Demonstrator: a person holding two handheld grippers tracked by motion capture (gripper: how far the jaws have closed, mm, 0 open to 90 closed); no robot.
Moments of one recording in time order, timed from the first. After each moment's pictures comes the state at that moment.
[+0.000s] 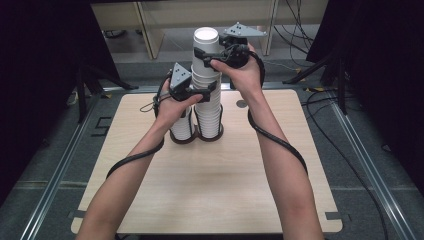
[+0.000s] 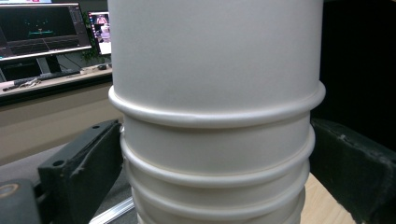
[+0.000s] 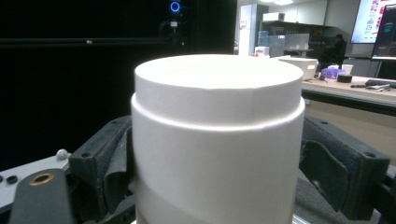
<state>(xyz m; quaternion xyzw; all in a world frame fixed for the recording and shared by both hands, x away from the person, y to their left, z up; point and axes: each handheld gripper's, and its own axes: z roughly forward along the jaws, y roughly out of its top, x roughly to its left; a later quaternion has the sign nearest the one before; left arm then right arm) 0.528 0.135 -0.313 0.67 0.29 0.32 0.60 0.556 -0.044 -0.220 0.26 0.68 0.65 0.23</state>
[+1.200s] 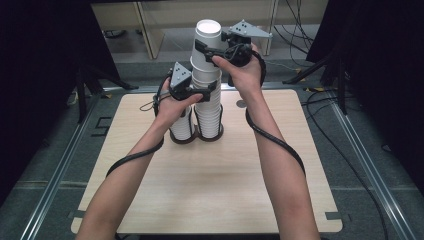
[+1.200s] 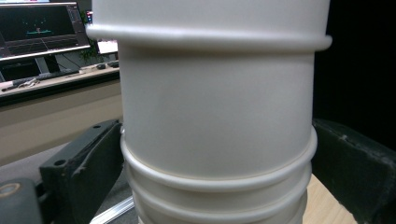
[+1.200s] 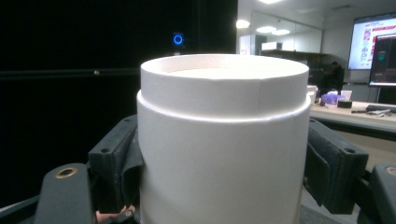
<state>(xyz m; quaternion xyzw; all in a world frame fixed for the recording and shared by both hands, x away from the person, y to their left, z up) 0.529 0.136 -0.312 0.67 0.29 0.32 0.60 0.552 -0.049 -0.215 0.24 0.64 0.69 0.24</state>
